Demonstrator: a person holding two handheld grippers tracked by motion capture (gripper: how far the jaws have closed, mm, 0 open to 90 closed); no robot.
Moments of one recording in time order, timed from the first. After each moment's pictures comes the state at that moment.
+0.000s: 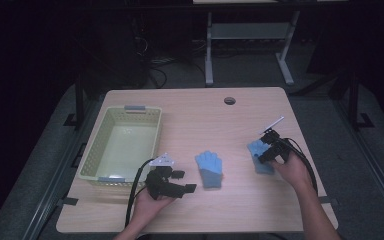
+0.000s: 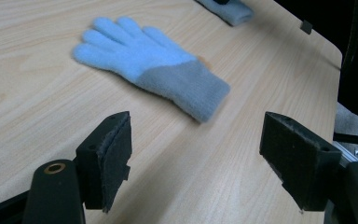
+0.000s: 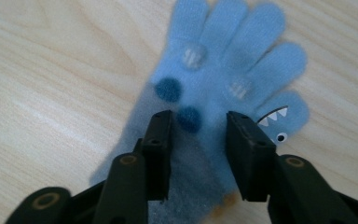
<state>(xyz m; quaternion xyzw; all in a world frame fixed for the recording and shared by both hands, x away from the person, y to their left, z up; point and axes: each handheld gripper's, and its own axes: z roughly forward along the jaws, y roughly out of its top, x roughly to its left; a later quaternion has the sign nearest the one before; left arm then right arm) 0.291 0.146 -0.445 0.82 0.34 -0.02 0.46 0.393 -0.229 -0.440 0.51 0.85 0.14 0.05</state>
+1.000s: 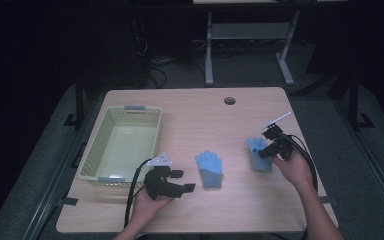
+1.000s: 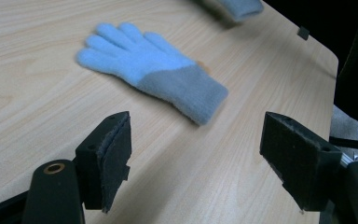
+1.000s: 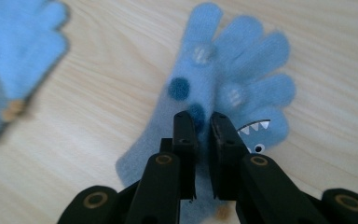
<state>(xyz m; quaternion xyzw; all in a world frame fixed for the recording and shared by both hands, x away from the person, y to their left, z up) 0.290 0.150 -0.442 0.82 0.34 -0.02 0.46 0.380 -0.226 -0.406 0.51 0.83 0.20 0.05</state>
